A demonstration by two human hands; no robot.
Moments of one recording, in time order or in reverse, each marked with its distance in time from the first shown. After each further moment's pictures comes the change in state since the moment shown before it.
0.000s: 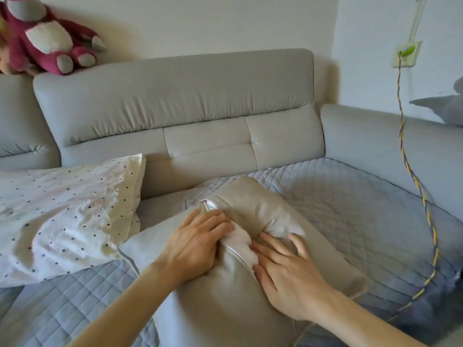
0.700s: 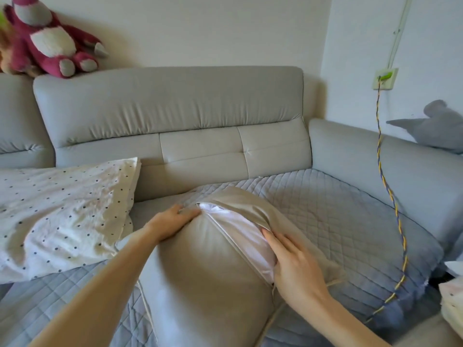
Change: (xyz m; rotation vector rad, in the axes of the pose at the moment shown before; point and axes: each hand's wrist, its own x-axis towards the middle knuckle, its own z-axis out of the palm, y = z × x) left_hand 0.031 -0.042 -0.030 -0.477 -0.357 -0.797; right_hand -0.024 0.006 -0.031 0.219 0.159 0.252
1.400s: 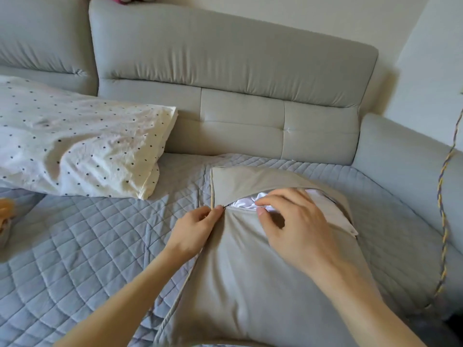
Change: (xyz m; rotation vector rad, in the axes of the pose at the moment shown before) left_hand -0.078 -0.028 0.083 -0.627 0.207 -0.037; right_hand 0.050 -0.054 -0.009 0.059 0.185 -0.369
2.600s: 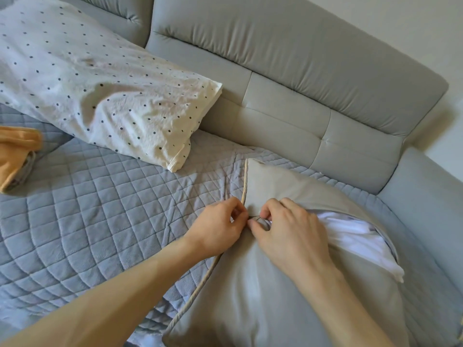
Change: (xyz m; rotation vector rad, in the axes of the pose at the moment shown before) left_hand 0.005 -0.029 -0.010 0.085 -0.015 0.207; right_hand 0.026 -0.056 0.056 -0.335 -0.325 0.012
